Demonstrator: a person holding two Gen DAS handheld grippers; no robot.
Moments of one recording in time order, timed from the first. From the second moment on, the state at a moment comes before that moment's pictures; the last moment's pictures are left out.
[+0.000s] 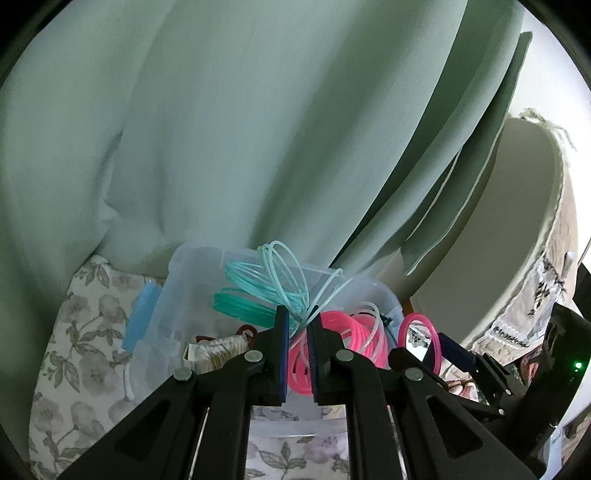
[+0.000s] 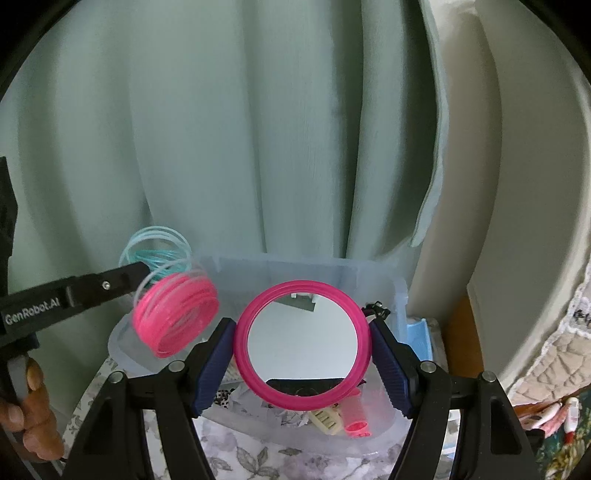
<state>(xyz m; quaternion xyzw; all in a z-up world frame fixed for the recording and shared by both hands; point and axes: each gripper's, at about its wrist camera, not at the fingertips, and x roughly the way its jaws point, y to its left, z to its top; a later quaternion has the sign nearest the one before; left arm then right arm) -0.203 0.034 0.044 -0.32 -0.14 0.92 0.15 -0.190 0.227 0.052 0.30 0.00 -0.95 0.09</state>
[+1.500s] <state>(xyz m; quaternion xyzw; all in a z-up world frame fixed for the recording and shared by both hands) -0.193 0.055 0.028 -0.37 -0.09 0.92 0.14 -0.181 0.256 0.010 0.33 -0.04 -0.94 0.07</state>
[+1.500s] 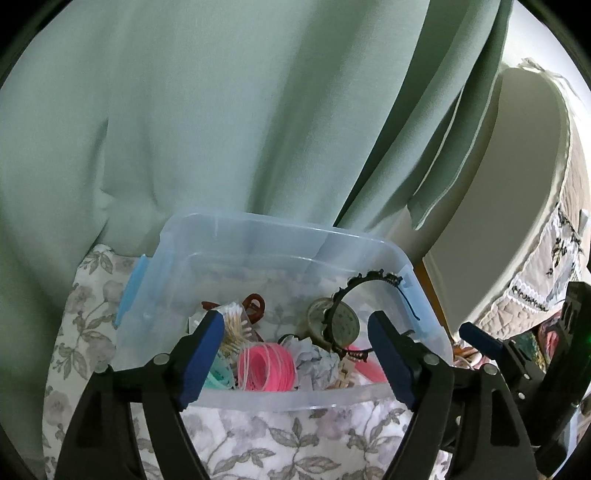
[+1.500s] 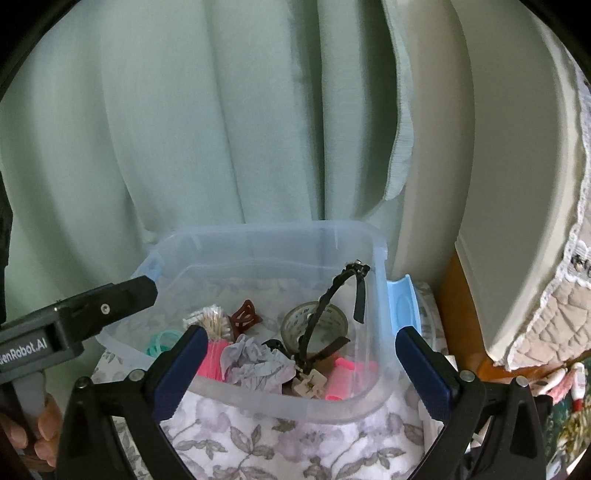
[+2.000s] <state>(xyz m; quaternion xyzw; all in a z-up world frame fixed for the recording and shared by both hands) -0.158 0.045 0.038 -0.38 -0.05 0.92 0.12 -0.155 0.240 0.020 0.38 -0.05 -0.92 0.08</state>
